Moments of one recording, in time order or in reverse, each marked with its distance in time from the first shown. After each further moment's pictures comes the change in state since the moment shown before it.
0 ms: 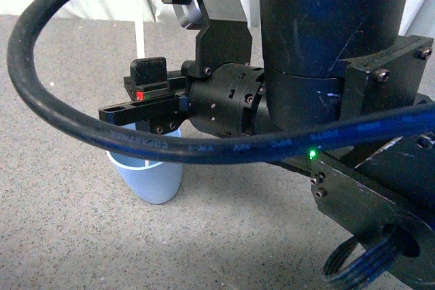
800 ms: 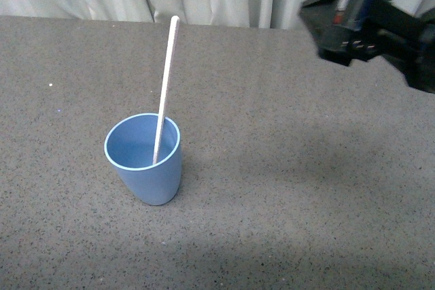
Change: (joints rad) left arm 0.000 0.000 0.000 0.000 0.000 0.000; right arm -0.315 -0.507 -0.349 -0.171 0.201 0.088
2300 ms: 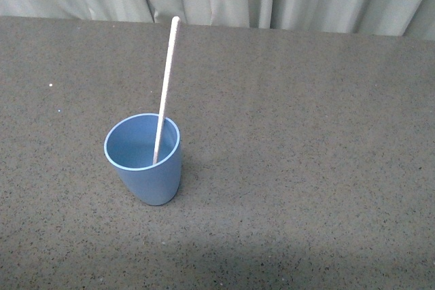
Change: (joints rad) left arm 0.000 0.000 0.000 0.000 0.000 0.000; right arm -0.317 -1.118 -0.452 -0.419 0.117 -0.383
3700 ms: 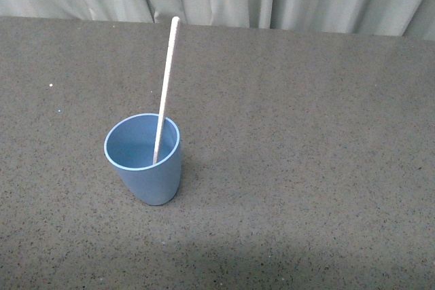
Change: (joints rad) left arm 0.000 0.000 0.000 0.000 0.000 0.000; right arm 0.000 -0.467 0.001 -0.467 -0.003 -0.002
